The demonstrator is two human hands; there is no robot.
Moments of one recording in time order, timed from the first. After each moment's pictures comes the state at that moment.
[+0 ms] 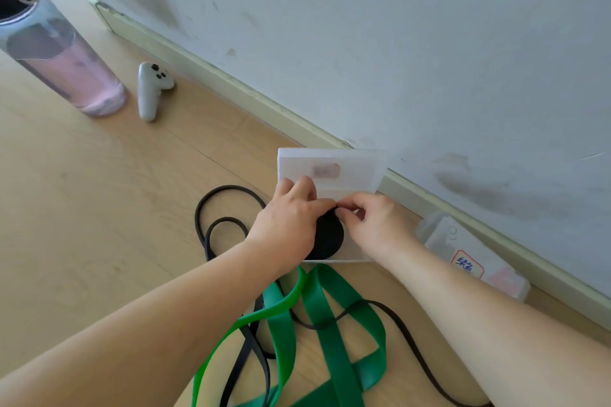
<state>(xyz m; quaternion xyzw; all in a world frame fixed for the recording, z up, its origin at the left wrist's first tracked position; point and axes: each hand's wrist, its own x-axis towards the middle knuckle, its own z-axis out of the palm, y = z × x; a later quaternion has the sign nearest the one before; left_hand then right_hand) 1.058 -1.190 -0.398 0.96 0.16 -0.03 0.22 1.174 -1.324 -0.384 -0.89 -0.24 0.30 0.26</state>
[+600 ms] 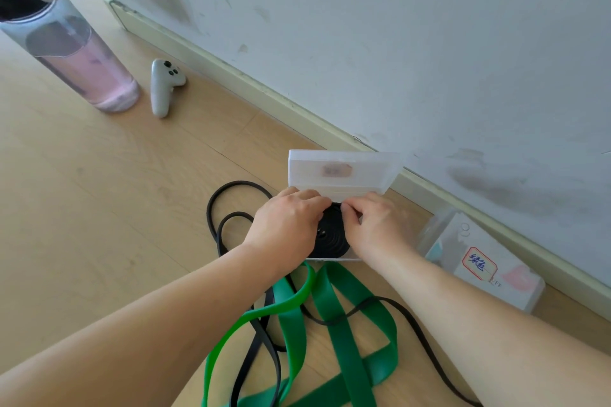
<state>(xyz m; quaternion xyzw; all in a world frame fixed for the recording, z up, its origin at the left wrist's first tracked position) 1.040 -1.184 -0.402 0.96 0.16 0.02 0.22 1.150 -1.317 -0.395 -0.92 -0.28 0.21 0.15</state>
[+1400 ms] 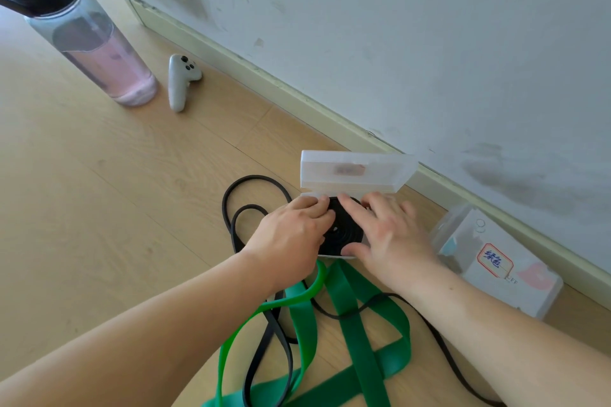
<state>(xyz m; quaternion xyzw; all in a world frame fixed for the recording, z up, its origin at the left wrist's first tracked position) 1.007 -1.181 -0.404 0.98 0.07 -0.06 0.18 1.137 -1.340 -0.394 -0.86 -0.48 0.15 0.04</state>
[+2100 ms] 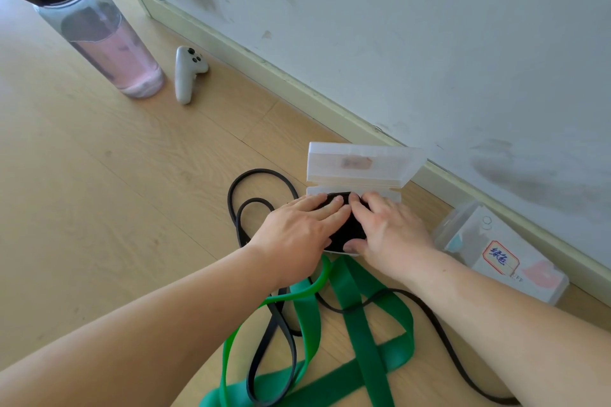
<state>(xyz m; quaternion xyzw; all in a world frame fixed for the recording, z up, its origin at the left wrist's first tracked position) 1.001 -1.183 -0.408 0.98 0.04 -0.09 0.16 1.140 -1.326 -0.390 -0.85 -0.47 0.25 -0.02</state>
